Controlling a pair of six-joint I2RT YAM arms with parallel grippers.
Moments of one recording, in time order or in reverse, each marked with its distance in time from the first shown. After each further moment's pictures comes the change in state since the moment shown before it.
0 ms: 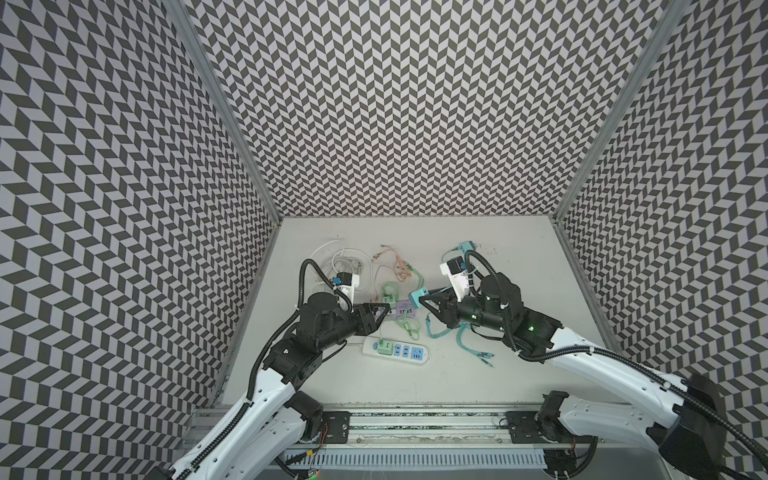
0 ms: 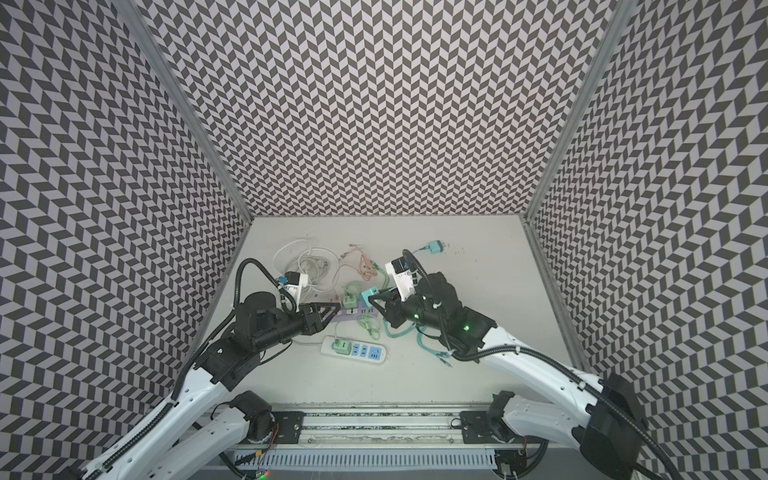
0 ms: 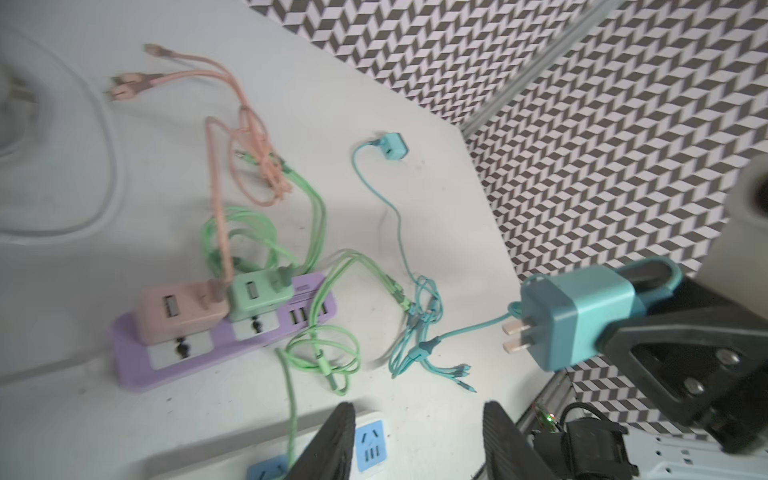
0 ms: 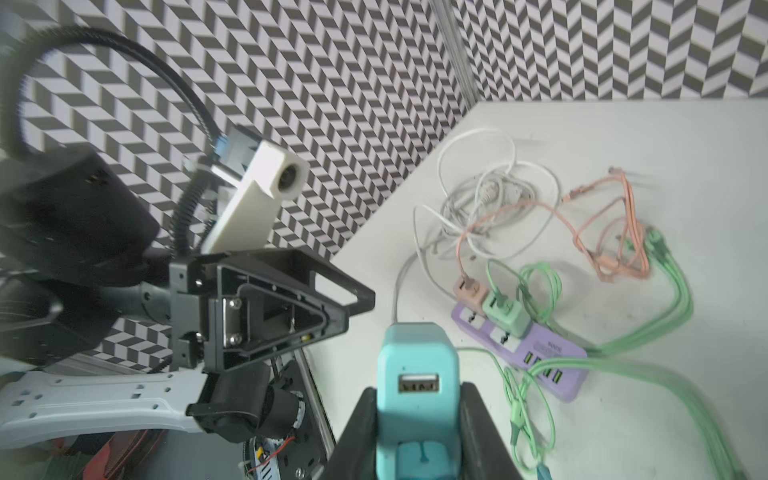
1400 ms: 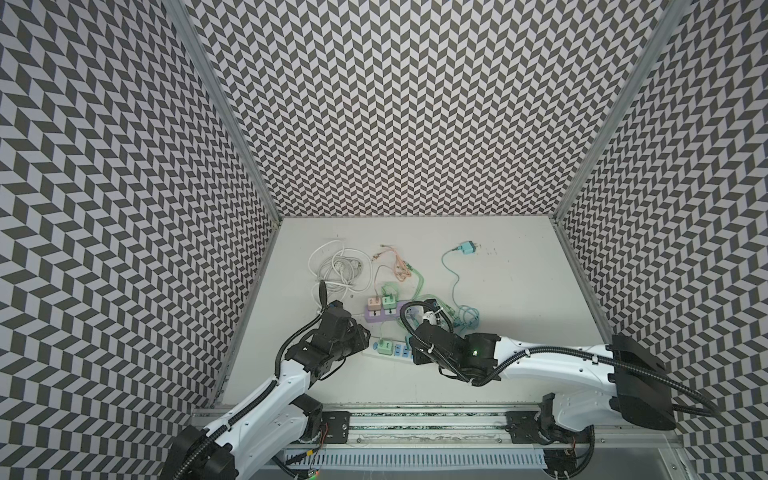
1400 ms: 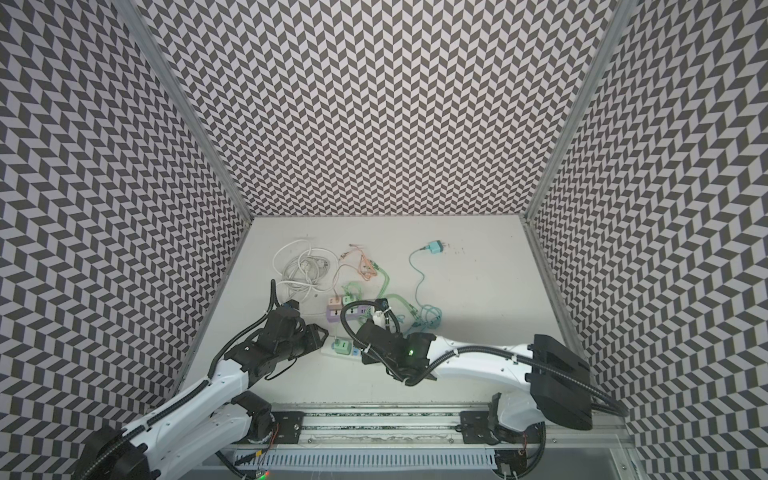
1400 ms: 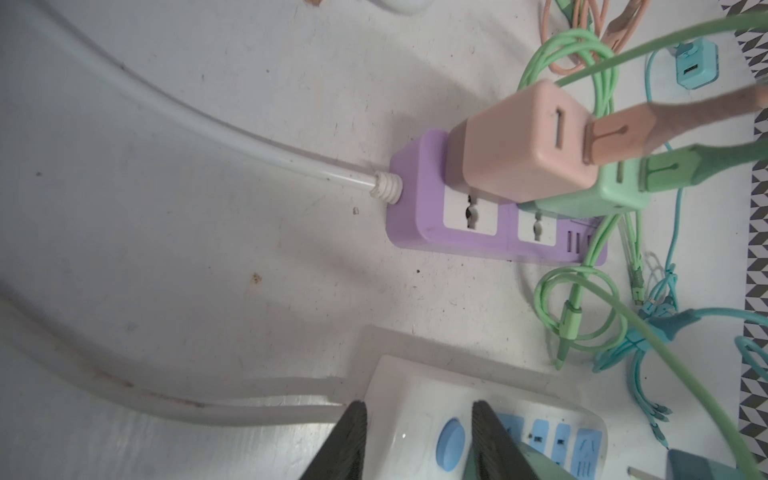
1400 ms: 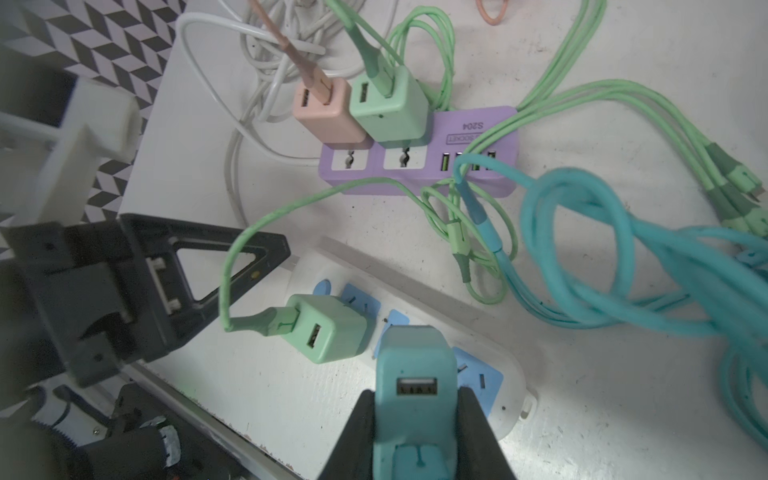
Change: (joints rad) left arm 0.025 0.157 -0.230 -0.034 -0.229 -0.121; right arm 0.366 0.322 0.096 -0.333 0.568 0.552
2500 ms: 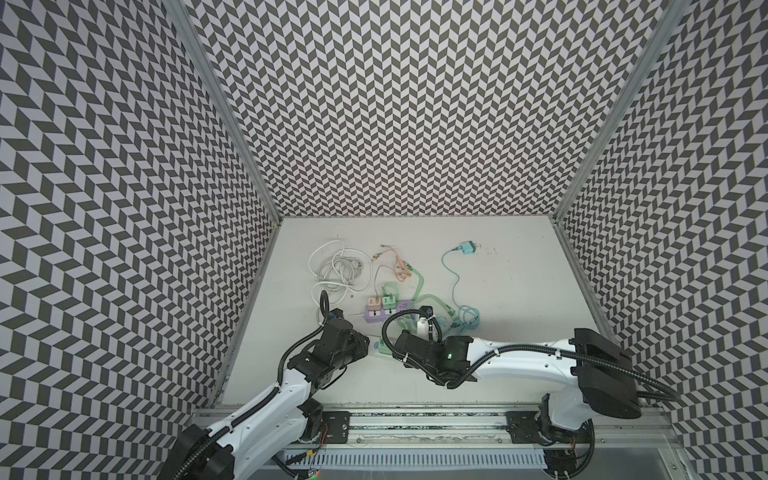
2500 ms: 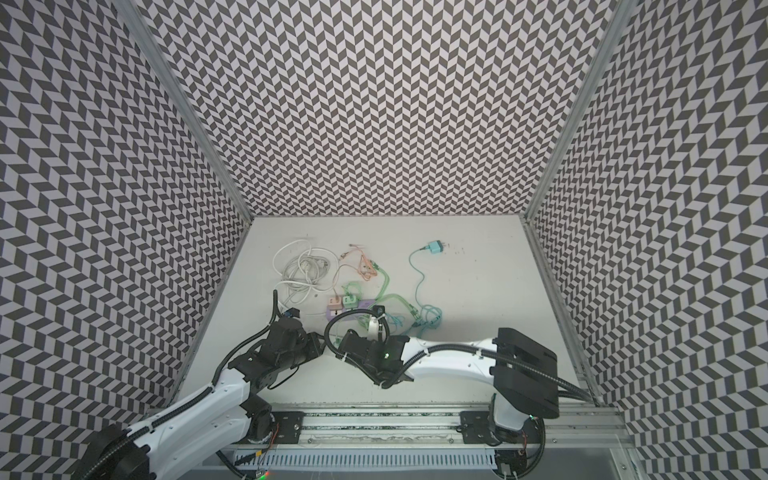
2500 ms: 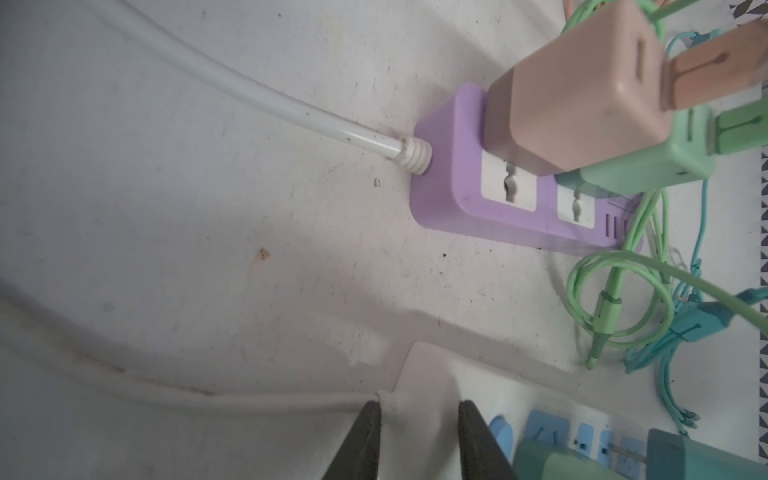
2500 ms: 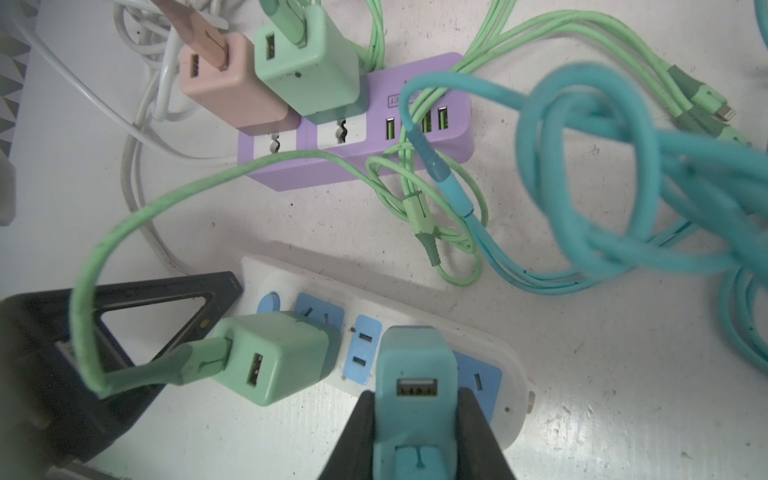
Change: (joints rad) left arm -0.041 -0.029 -0.124 0.134 -0.023 -0.033; right arm 0.059 0.171 0.123 -0.138 0.103 0.204
